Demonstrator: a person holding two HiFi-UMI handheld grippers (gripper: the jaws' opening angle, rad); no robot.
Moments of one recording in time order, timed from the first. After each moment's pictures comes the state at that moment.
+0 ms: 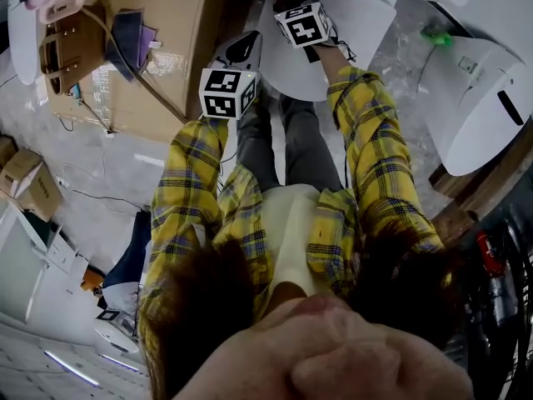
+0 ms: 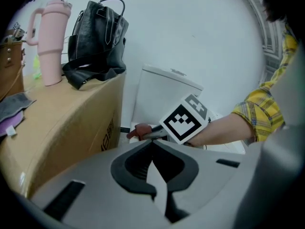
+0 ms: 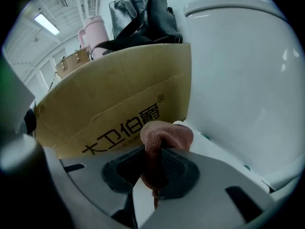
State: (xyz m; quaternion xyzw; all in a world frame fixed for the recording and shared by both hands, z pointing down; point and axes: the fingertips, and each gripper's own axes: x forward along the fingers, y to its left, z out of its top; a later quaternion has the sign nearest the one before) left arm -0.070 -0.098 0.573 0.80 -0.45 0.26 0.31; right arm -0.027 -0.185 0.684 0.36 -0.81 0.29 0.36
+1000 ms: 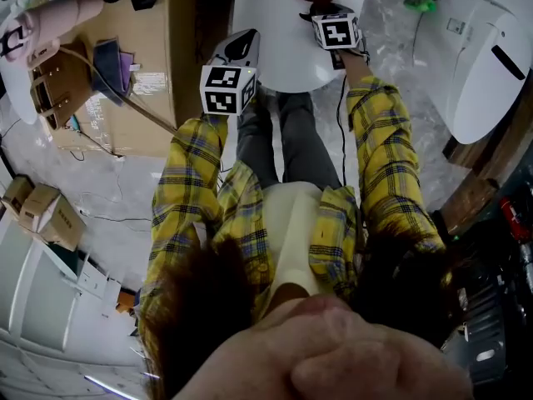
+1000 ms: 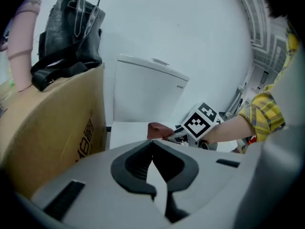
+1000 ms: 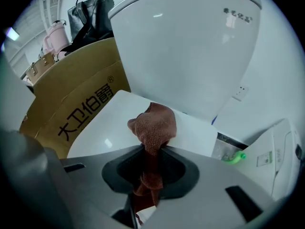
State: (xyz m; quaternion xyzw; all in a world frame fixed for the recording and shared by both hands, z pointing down) left arm -0.015 -0.092 0.587 0.83 -0.37 0.29 0.29; right arm 0.148 -0.129 0.725 0.49 -0.69 0.36 0.39
